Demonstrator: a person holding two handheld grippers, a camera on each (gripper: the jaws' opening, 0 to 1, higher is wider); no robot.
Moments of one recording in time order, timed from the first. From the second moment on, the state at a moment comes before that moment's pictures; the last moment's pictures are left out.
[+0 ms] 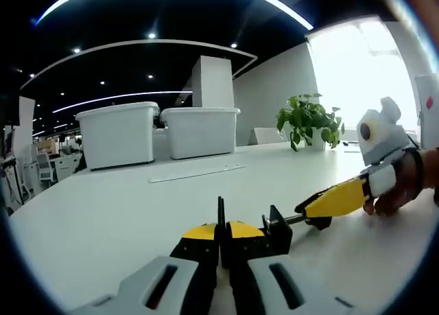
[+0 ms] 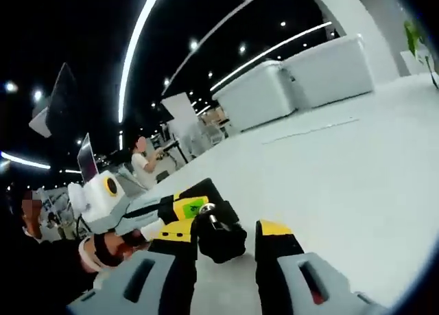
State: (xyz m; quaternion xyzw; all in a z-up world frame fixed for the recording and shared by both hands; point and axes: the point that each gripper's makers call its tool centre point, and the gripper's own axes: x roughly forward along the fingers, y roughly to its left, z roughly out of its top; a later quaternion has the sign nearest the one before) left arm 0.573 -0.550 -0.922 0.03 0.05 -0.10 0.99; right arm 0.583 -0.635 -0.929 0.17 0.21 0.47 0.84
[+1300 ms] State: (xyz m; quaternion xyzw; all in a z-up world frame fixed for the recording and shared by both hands) left arm 0.573 -0.549 -0.922 0.02 0.05 -0.09 0.99; right arm 0.568 -0.626 -0.925 -0.15 -0.01 0.49 0.86
